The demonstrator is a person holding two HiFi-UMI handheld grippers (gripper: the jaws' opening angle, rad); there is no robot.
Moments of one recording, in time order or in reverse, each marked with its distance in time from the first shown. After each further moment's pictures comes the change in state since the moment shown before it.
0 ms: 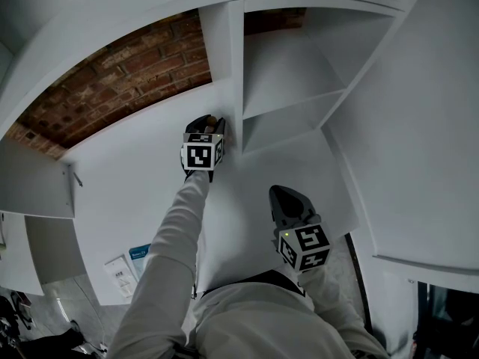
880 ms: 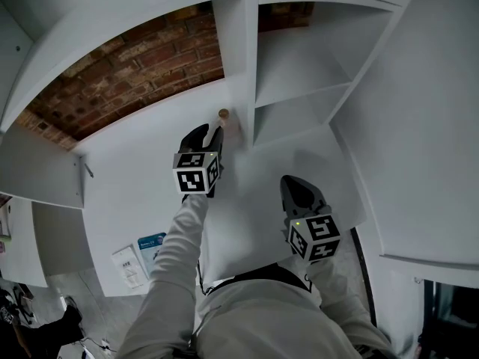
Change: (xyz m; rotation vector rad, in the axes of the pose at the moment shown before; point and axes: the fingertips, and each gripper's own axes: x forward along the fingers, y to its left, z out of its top) left arm -0.102 -0.003 0.005 -0.066 -0.132 0.029; right arm -0.014 0.005 0.009 -0.013 -0.049 -0.016
